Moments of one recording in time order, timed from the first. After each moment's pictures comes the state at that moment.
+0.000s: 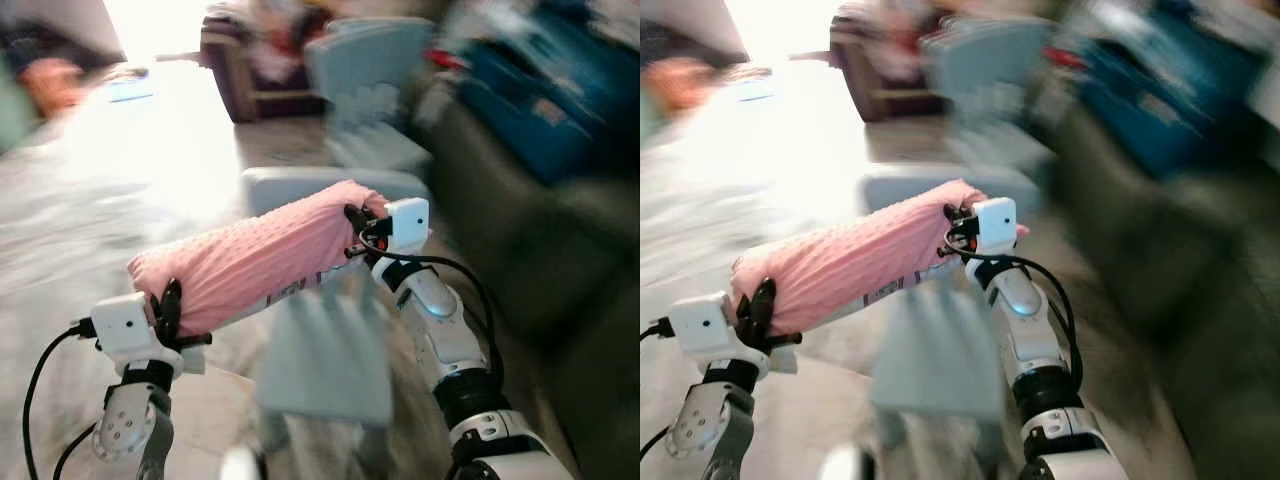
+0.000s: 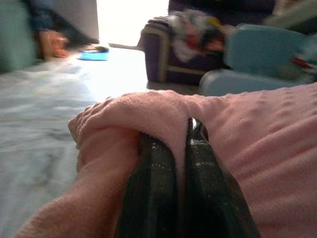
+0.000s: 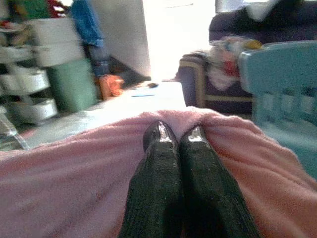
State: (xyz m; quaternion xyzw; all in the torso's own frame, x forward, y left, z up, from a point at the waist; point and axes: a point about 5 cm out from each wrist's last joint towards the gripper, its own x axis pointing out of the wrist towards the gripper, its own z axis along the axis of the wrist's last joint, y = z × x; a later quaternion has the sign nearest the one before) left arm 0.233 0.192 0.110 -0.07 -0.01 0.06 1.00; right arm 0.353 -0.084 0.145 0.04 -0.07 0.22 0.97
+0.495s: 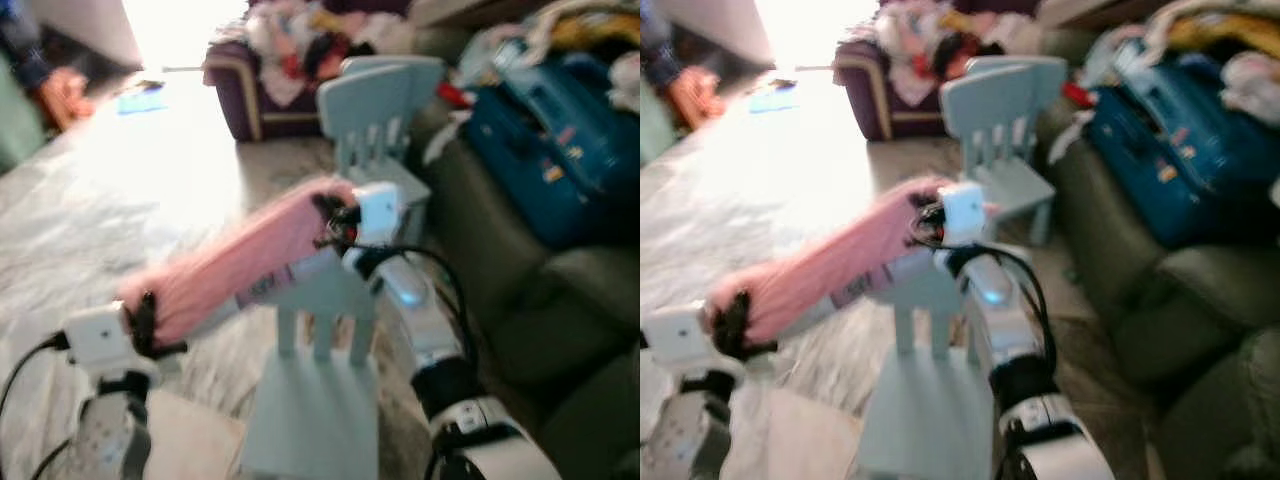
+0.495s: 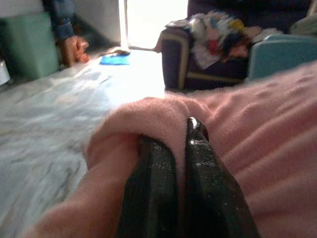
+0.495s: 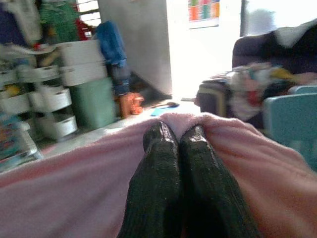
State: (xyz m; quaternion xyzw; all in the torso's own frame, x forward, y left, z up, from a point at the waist) left arm 0.226 0.211 0.102 -0.06 0.00 0.10 0.99; right arm 0.354 -0.052 0.163 0.04 -0.10 0.27 0.96
